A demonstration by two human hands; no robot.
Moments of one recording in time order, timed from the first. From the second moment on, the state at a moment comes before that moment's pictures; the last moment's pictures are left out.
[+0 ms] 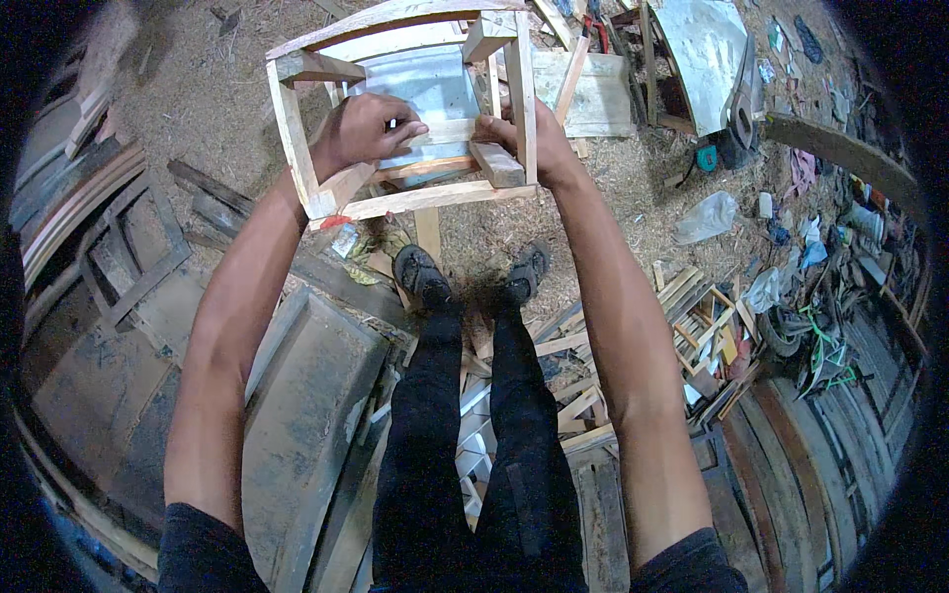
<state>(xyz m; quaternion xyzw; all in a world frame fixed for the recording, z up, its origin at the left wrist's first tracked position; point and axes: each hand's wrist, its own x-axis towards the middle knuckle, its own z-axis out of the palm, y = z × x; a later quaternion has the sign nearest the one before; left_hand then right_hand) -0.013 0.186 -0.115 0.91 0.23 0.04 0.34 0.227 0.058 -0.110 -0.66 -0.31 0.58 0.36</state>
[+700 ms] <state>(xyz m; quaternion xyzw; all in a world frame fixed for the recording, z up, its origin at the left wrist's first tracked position) -0.010 0.182 -0.112 0.93 0.27 -0.05 0.26 0.219 0.059 -0.093 -0.68 -0.33 0.56 0.35</state>
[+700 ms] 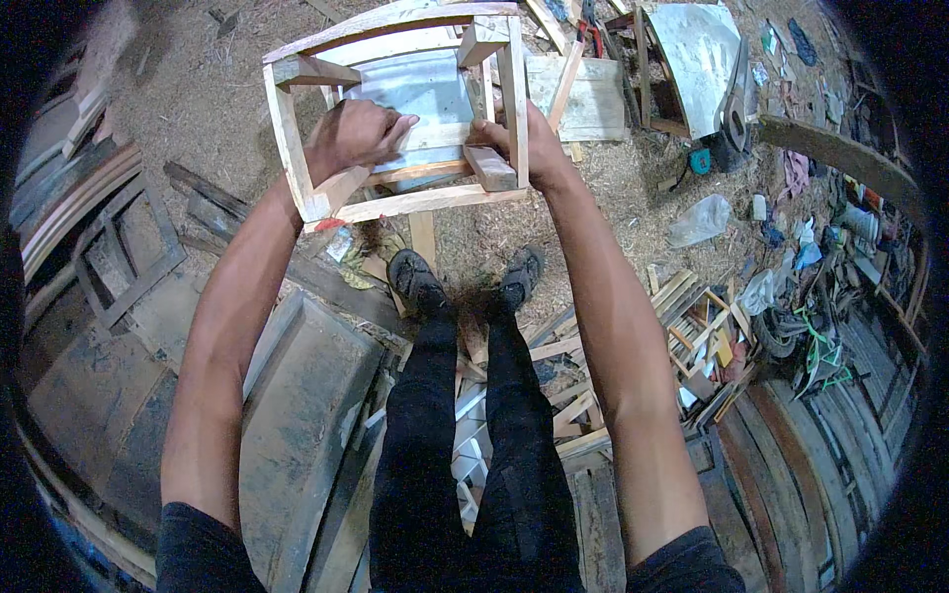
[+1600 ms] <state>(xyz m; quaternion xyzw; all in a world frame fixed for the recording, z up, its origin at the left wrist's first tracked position) -0.089 0.133 -0.119 0.39 0.62 0.38 0.56 0.224 0.050 -0.118 -0.68 -0.32 0.54 0.39</state>
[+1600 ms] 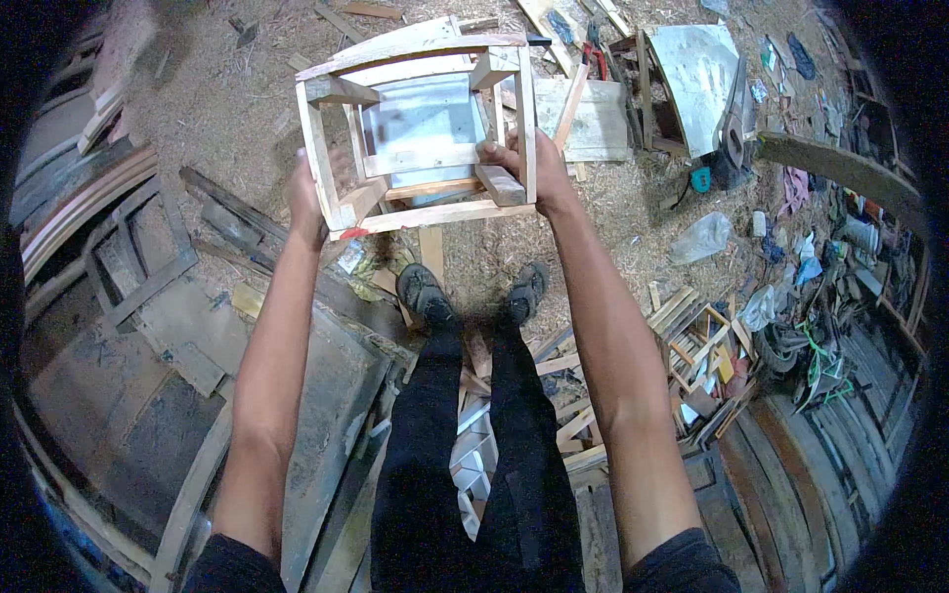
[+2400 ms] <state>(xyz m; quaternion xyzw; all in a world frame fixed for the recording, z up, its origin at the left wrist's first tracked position) -0.014 0.130 -0.099 0.15 0.64 0.36 0.66 0.231 0.049 -0.131 -0.60 -0.18 0.68 0.39</state>
